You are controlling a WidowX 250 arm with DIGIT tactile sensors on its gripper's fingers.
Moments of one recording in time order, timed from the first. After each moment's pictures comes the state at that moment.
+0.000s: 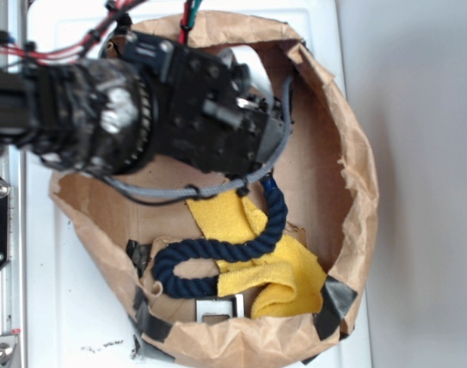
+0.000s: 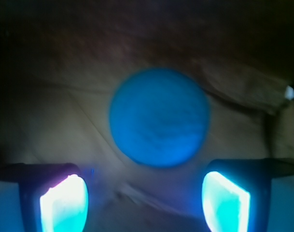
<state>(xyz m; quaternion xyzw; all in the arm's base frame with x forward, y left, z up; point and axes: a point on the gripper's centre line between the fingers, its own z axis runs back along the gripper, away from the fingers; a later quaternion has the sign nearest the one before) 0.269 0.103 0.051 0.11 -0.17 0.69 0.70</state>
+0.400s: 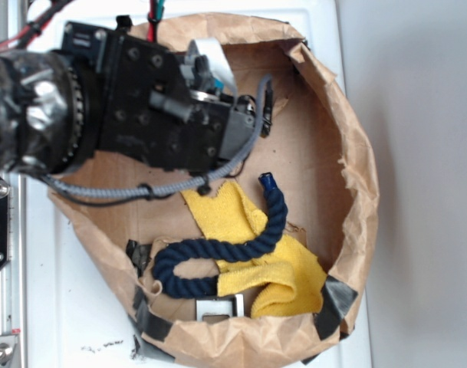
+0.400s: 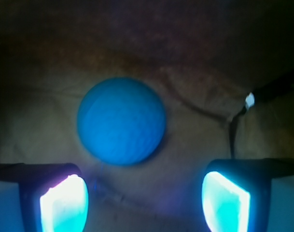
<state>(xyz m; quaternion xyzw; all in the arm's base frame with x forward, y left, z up) 0.257 0.112 0.056 0.11 -0.18 0.69 0.70</state>
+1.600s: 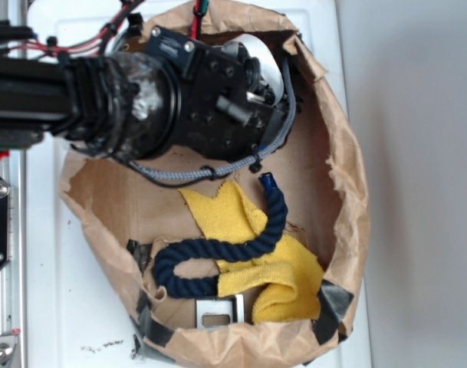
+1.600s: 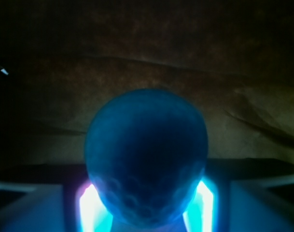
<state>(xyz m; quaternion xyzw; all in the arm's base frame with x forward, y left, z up) 0.280 0.122 0.029 0.13 -0.20 0.69 0.68</state>
